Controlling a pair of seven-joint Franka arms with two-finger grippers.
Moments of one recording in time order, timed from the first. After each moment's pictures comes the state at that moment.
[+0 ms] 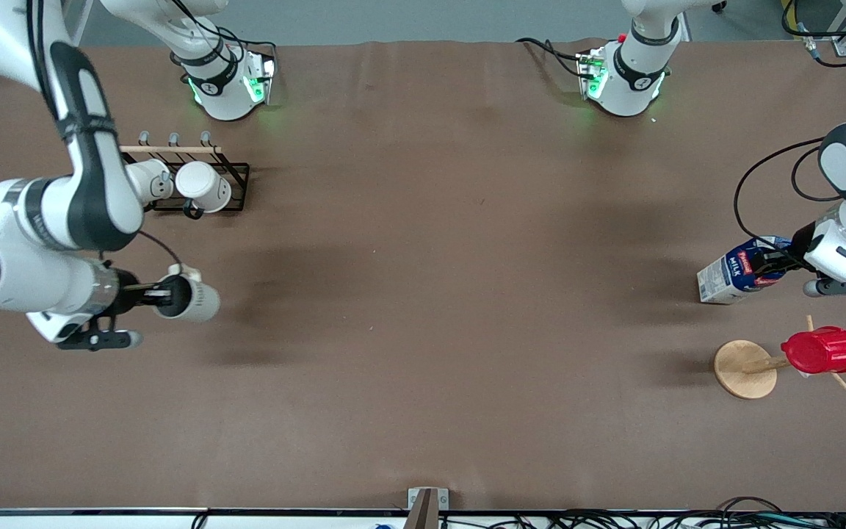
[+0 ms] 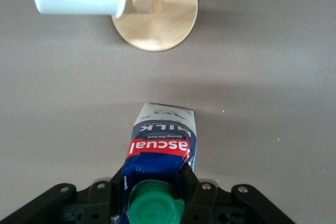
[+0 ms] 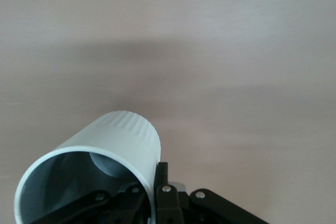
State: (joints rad) left arm 0.23 0.18 -0.01 -2.06 -0.01 2.26 0.16; right arm 0.08 0.38 0.02 -1.65 0.10 1.87 0.08
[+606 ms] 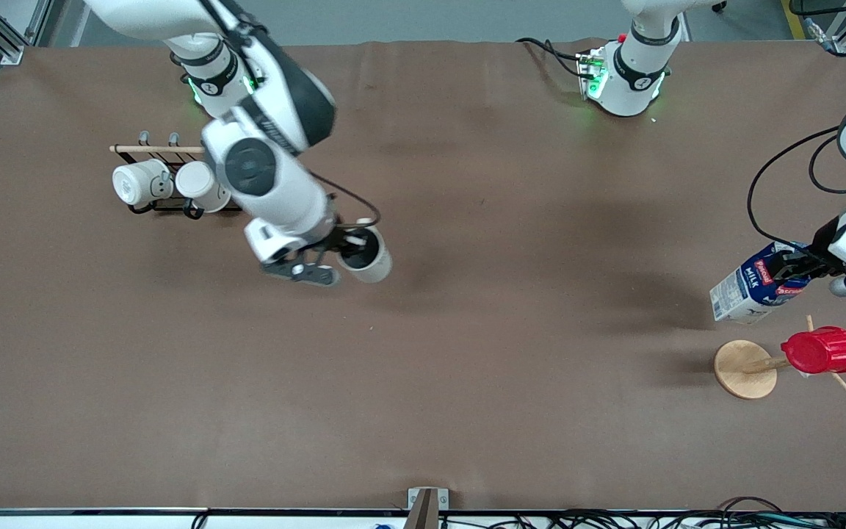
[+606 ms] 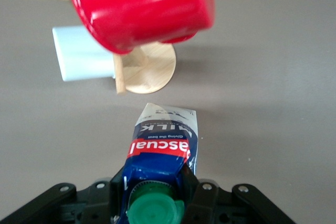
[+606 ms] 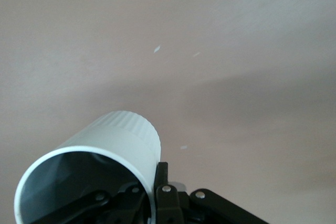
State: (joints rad) left arm 0.22 0.12 -0.06 -1.95 -0.01 2.20 0.15; right arm 0.21 0.44 0.47 -1.67 -0.05 2.10 0.93
